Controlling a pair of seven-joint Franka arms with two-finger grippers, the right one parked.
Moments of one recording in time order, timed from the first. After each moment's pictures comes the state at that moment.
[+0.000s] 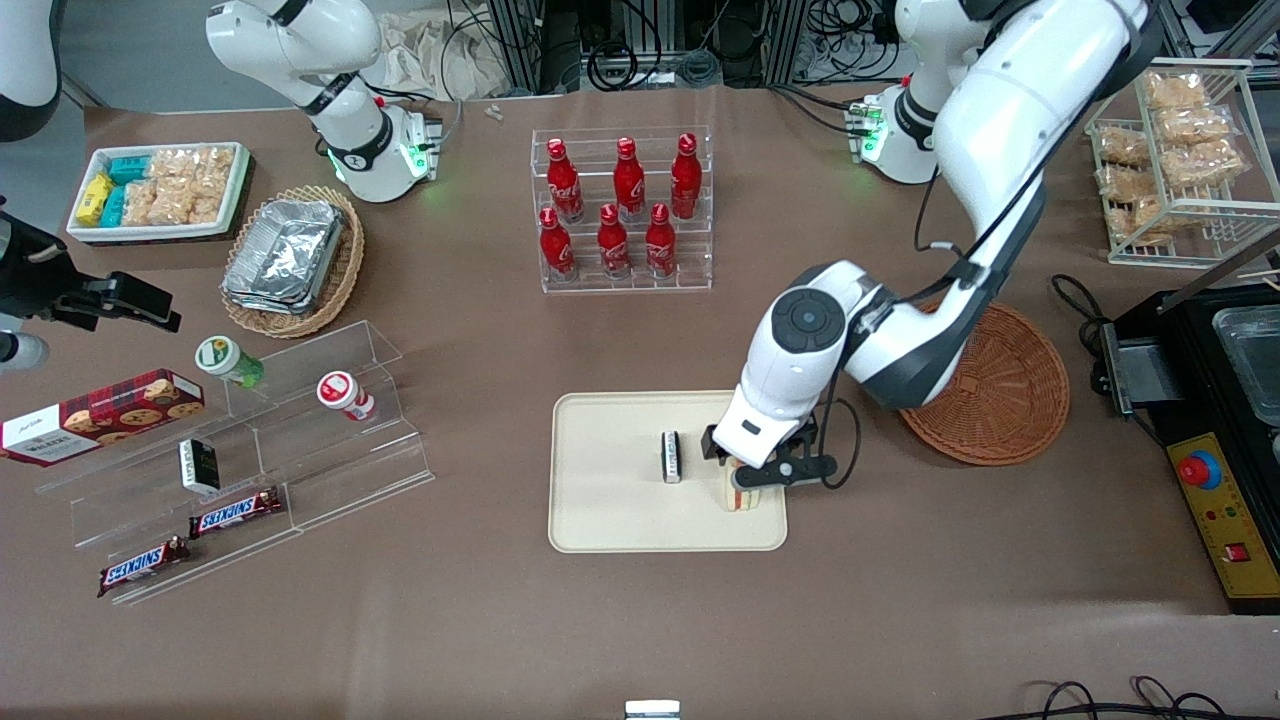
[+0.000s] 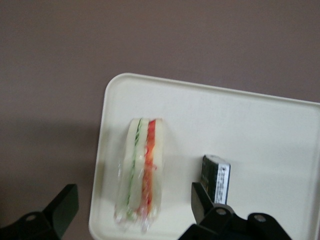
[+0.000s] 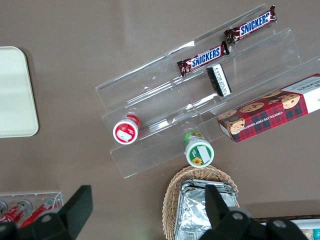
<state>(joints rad) -0.07 0.63 -0.60 -1.54 0.45 2.17 -0.96</state>
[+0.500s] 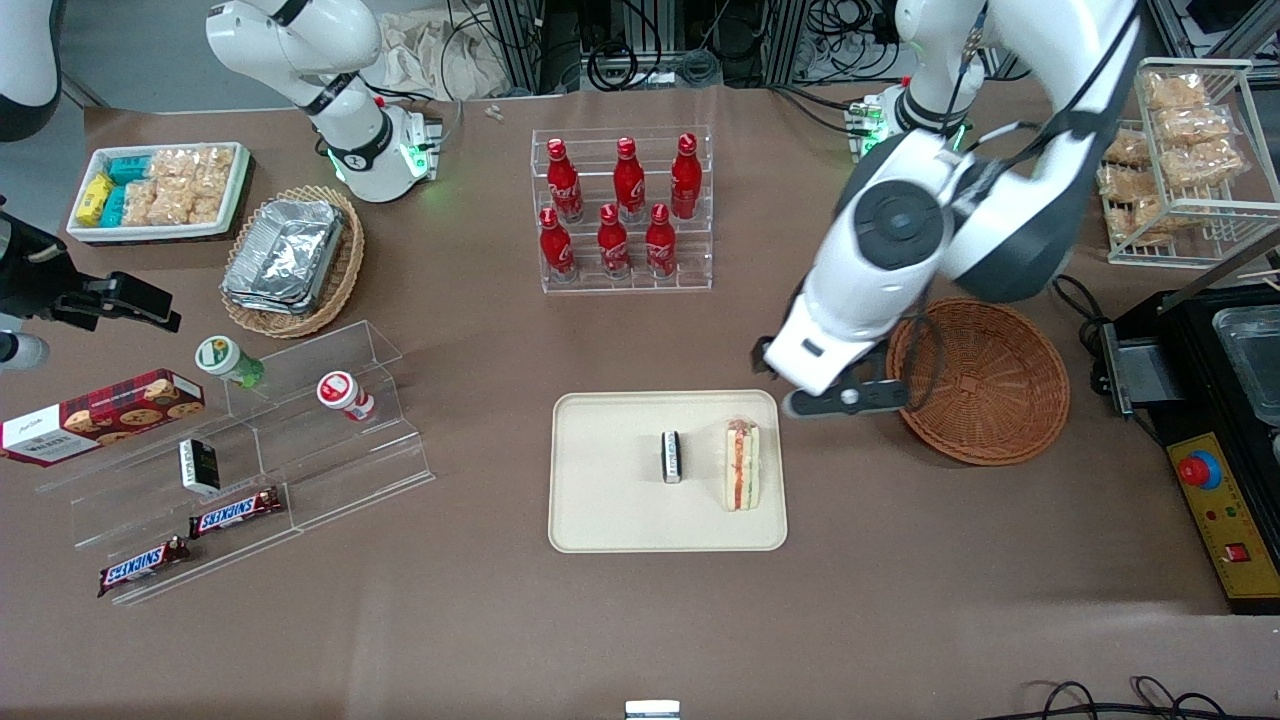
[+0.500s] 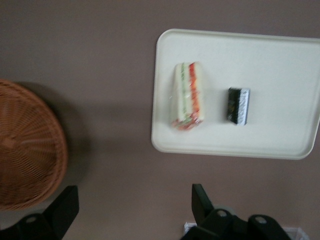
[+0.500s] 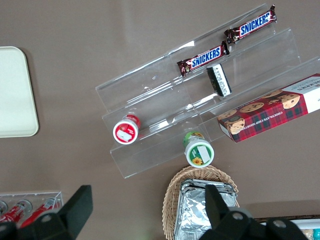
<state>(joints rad) -0.03 0.30 -0.51 -1.54 0.12 1.76 -0.60</state>
